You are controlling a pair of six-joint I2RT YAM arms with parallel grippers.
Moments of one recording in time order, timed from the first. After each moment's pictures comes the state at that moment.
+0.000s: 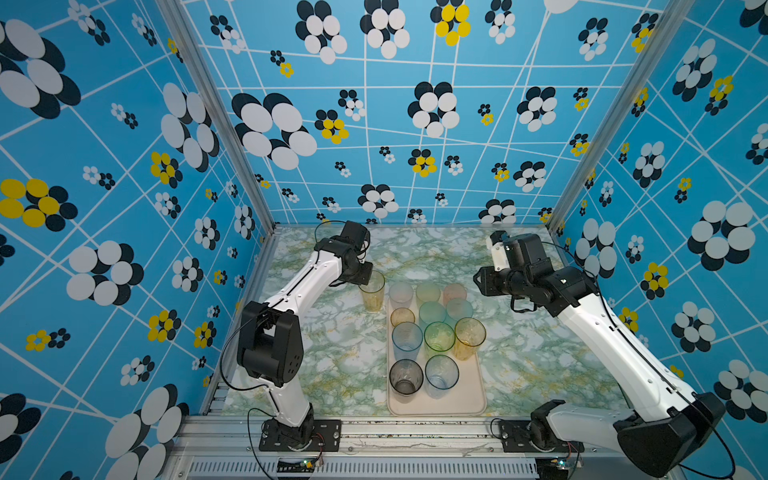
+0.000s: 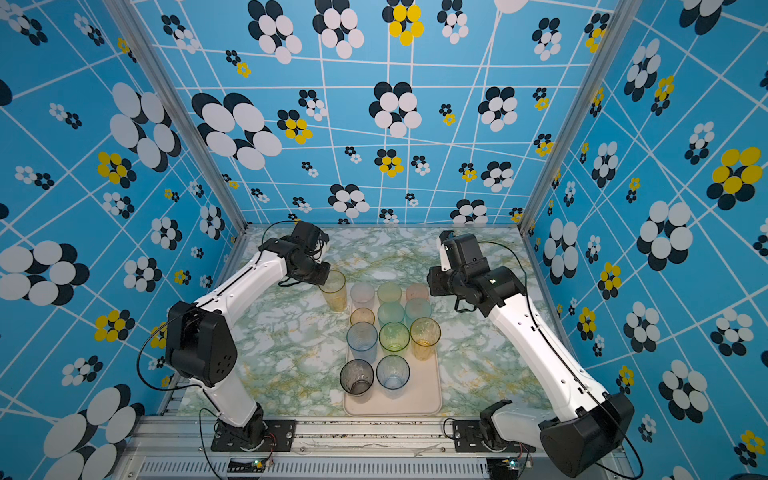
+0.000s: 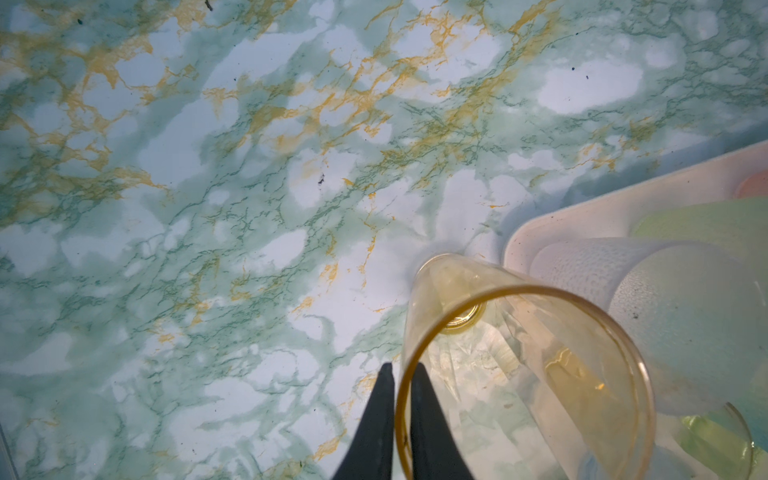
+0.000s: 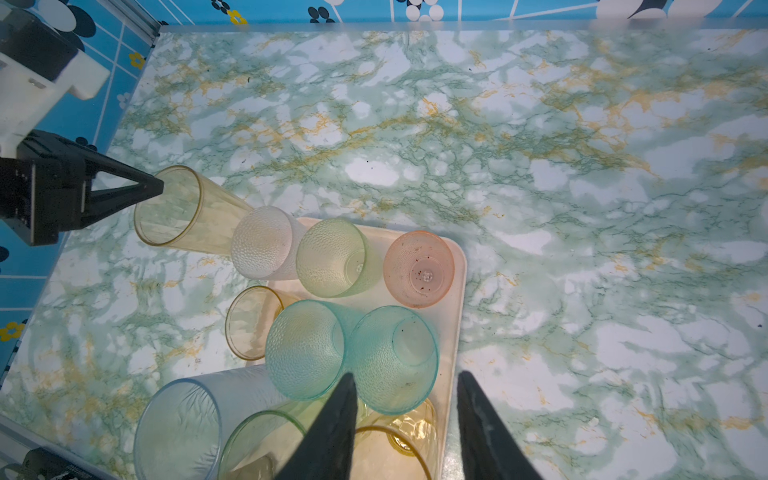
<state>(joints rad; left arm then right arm) -0.33 1.76 1.51 -0.89 0.00 -0.04 0.44 1.26 1.33 -0.89 0.03 0.27</state>
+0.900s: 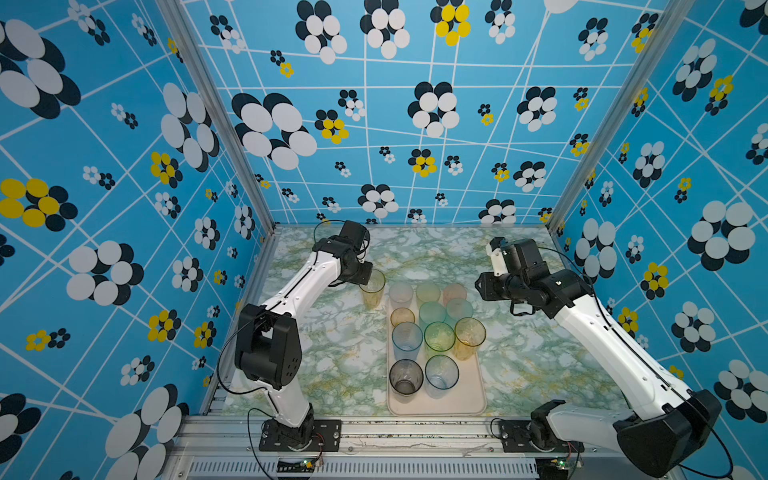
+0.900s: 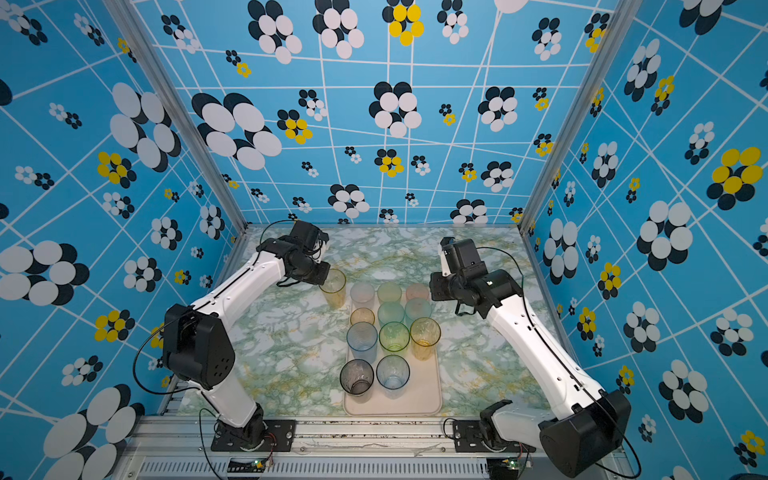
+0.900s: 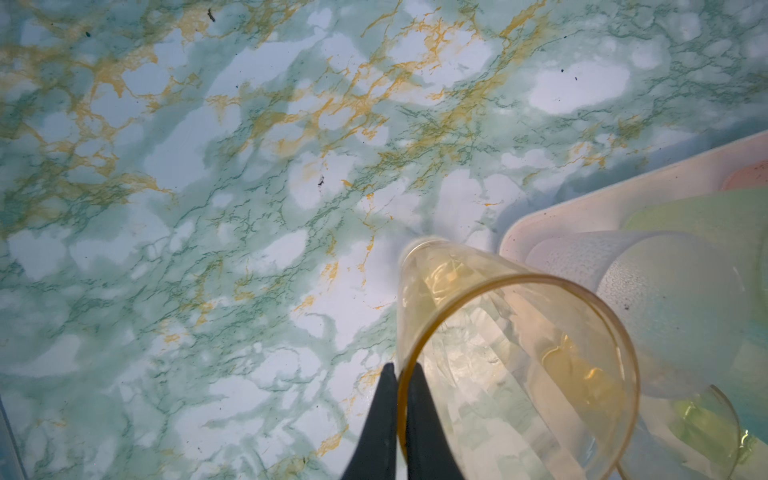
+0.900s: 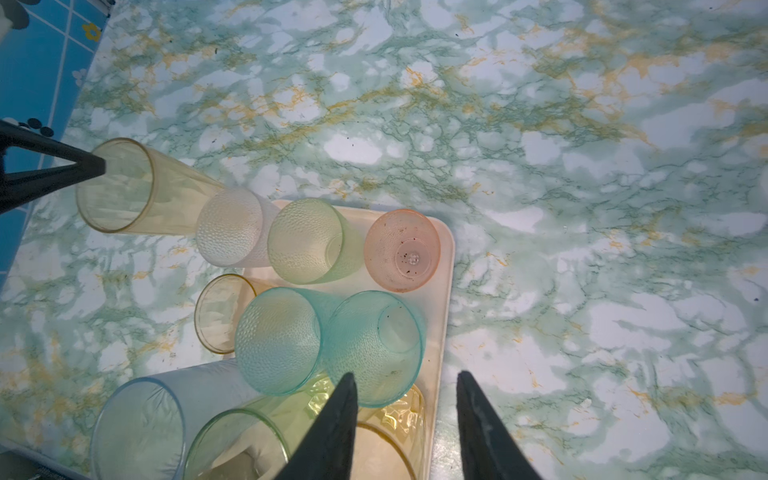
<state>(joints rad) -0.33 1.72 1.50 -0.88 0.00 -0.03 0.42 1.26 1.27 -0.89 0.04 0.27</state>
